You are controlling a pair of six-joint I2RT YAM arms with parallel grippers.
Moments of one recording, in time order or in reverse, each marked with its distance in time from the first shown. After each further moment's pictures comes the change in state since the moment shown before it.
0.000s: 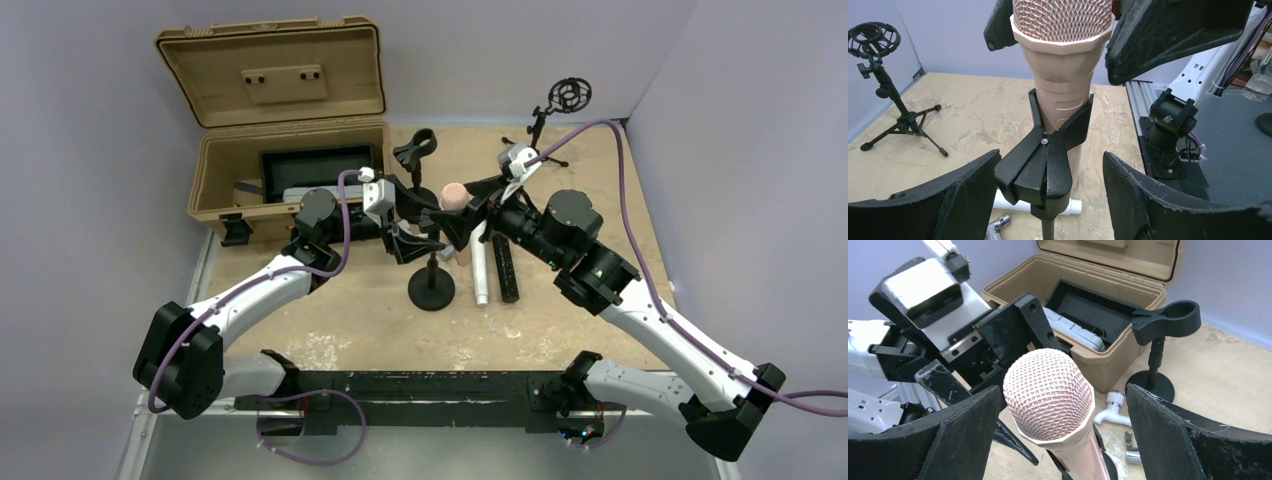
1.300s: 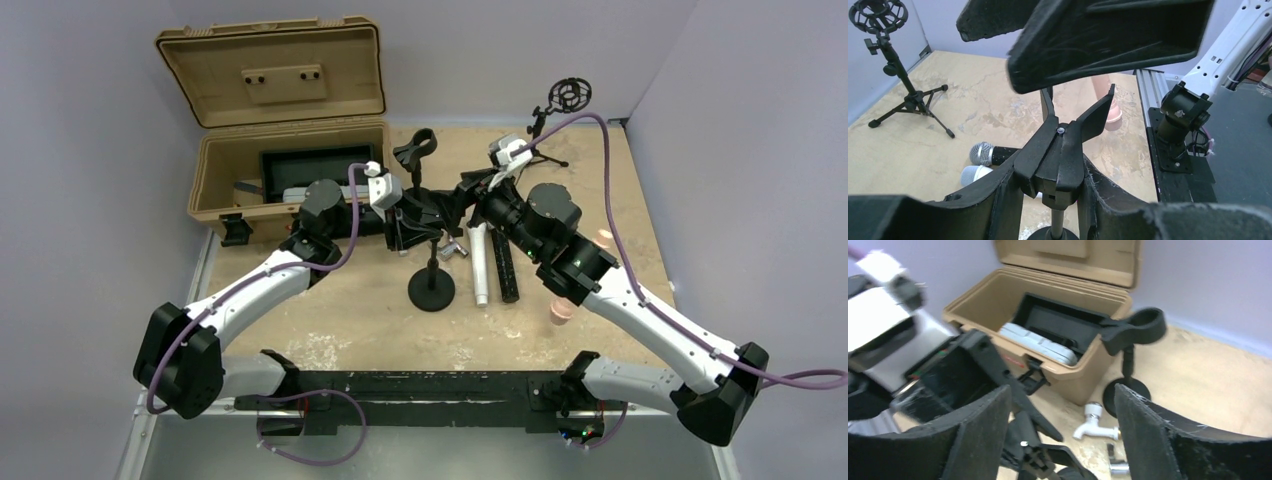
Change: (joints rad) left arm 0.005 0.008 0.054 -0.167 -0.021 0.065; right arm 0.013 0.096 0.005 0.124 0.088 -0.039
